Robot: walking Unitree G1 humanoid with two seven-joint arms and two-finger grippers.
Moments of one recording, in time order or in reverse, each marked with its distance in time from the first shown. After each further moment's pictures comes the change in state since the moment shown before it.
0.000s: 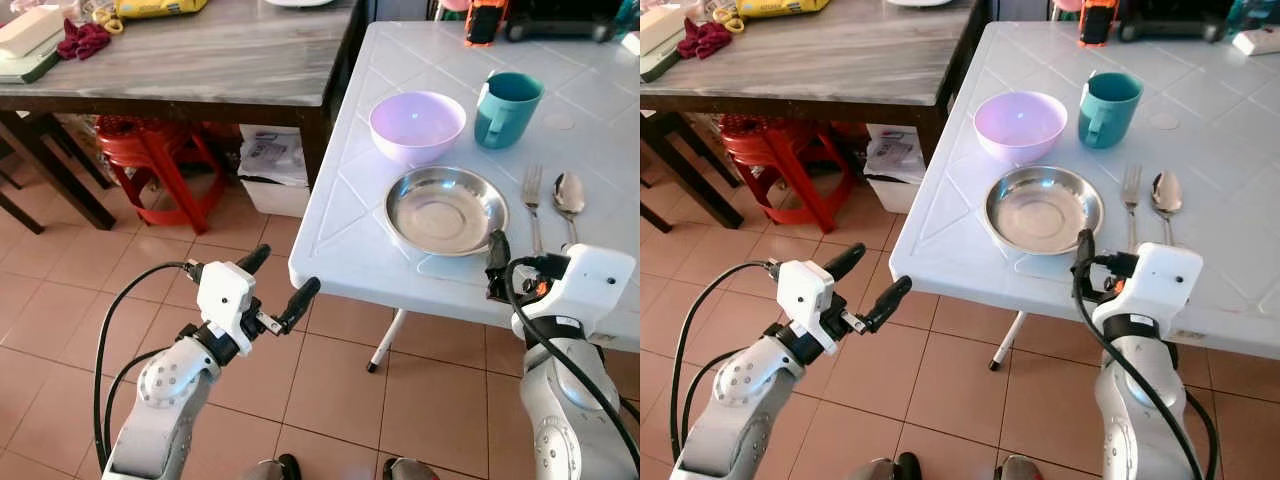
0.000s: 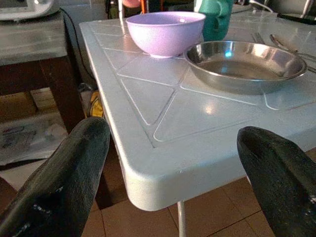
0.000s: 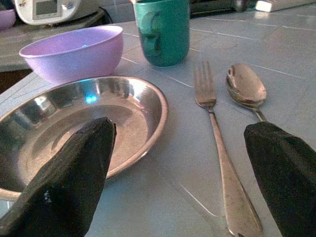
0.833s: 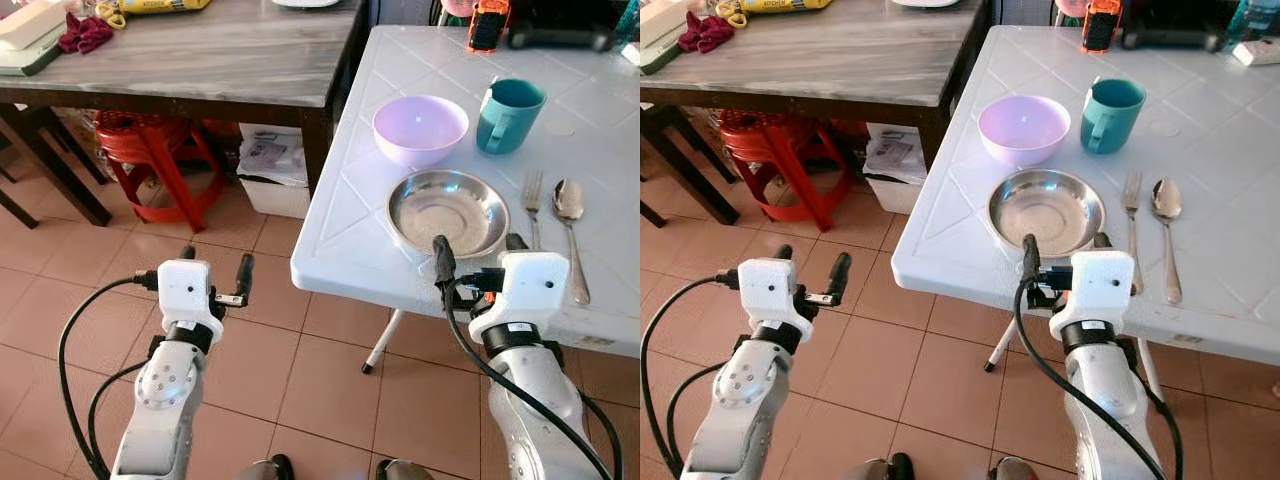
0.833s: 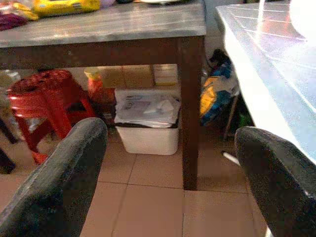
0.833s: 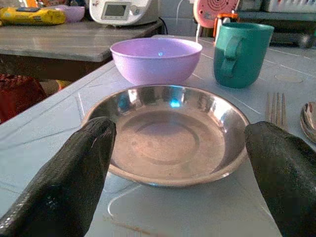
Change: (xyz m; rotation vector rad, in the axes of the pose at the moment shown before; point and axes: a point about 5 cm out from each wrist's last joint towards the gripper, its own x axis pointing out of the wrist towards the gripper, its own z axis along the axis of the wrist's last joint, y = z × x) left arm -0.012 0.034 -0.015 0.025 0.061 0.548; right arm -0.011 0.035 -0.006 -0.102 -0.040 0.186
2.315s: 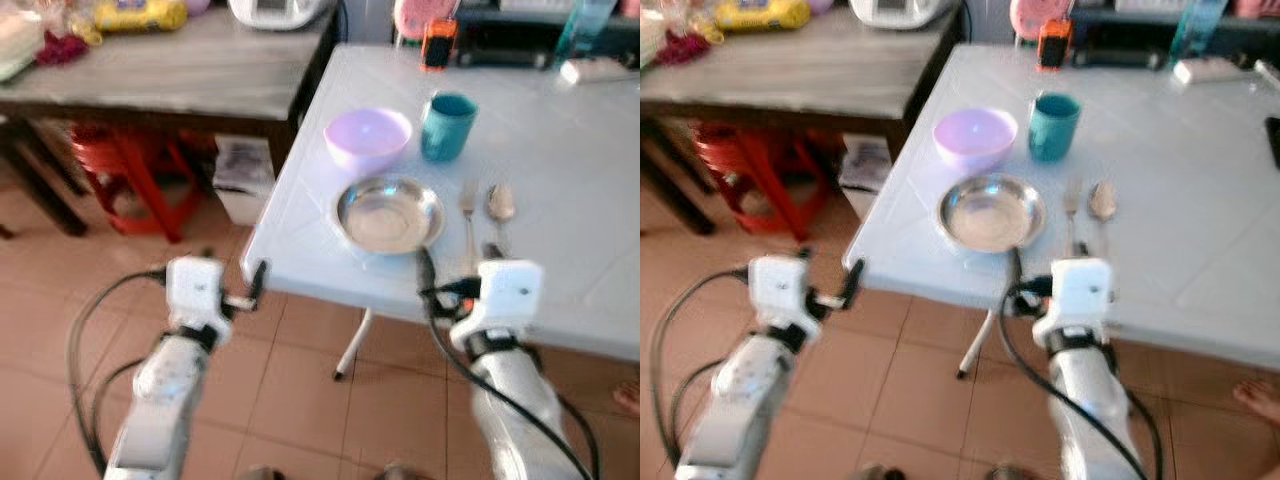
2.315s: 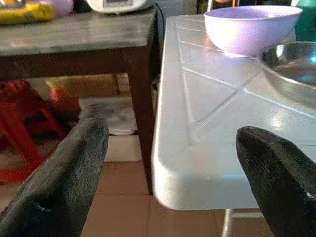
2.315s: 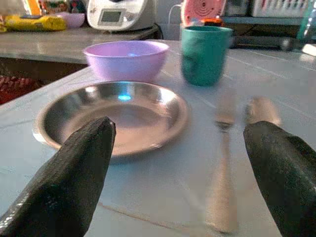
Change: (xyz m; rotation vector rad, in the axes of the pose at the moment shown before) left arm 0.004 -0.002 0.001 -0.003 0.021 -0.128; right arm 0.000 0.013 -0.010 0.018 0.015 0.040
